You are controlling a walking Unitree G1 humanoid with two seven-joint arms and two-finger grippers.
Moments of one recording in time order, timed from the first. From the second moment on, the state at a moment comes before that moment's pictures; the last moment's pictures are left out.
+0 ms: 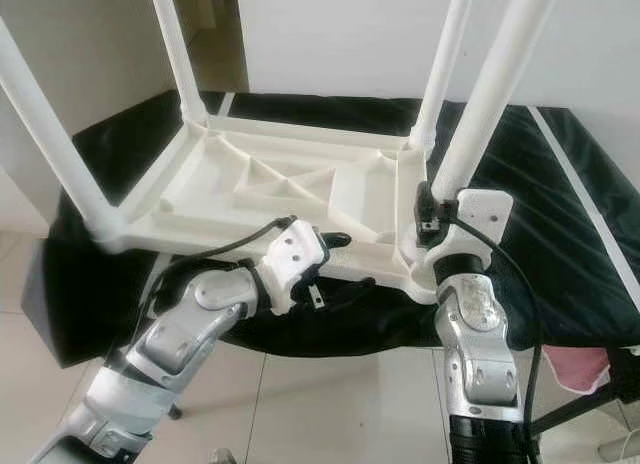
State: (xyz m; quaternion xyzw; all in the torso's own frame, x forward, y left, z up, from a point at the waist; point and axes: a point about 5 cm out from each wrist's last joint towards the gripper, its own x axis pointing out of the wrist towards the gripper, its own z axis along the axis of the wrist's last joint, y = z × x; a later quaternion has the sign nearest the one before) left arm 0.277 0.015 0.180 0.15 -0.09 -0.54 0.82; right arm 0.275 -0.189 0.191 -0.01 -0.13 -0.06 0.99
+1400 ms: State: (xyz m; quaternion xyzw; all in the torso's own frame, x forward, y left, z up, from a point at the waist) left arm 0.287 0.017 0.197 0.11 -0.09 -0.52 0.84; right arm 0.253 -0.185 0.156 -0.07 -0.16 -0.04 0.98
